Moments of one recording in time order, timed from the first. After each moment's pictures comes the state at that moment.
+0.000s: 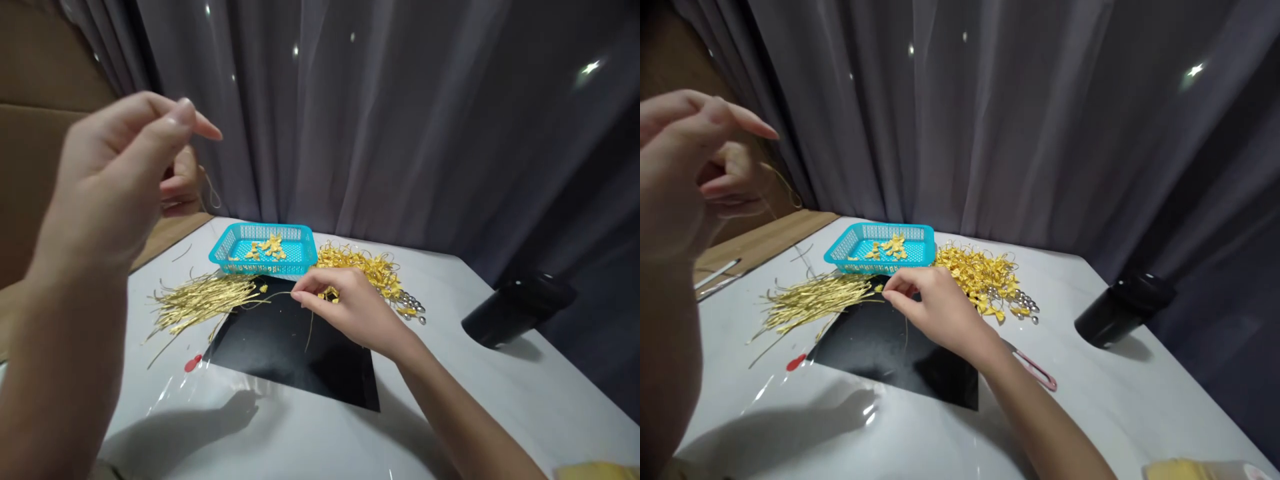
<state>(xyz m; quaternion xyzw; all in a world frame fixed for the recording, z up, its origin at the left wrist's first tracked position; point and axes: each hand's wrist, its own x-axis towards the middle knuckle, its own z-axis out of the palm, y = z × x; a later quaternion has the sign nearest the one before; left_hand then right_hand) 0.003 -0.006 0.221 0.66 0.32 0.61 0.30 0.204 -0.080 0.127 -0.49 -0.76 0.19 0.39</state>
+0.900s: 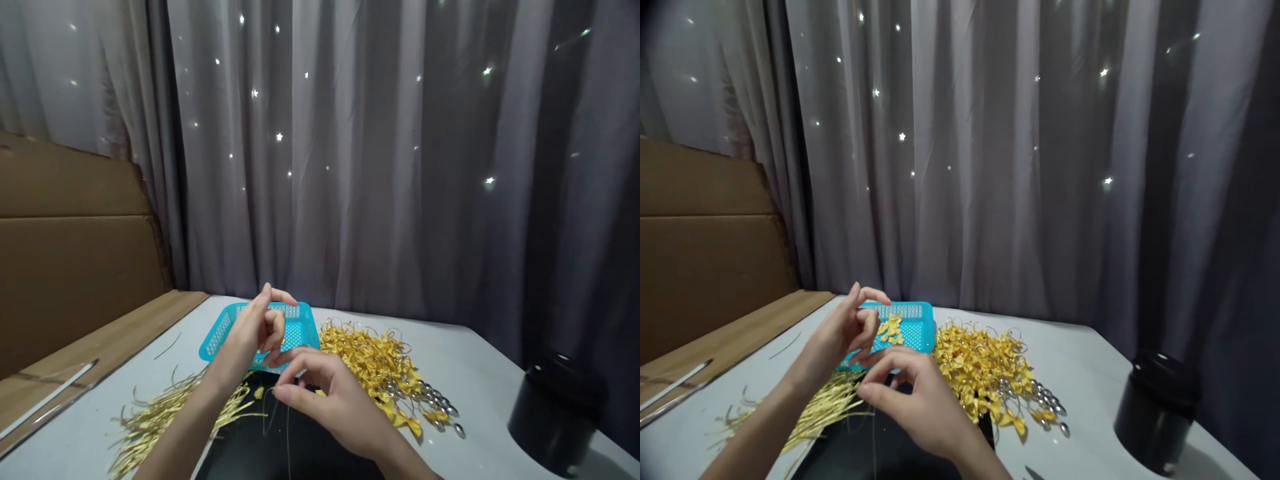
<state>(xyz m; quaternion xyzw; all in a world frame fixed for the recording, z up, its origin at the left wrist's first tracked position) 0.055 0.032 0.150 0.64 0.15 0.45 0.60 0.189 -0.046 0.113 -0.37 -0.68 0.37 0.52</state>
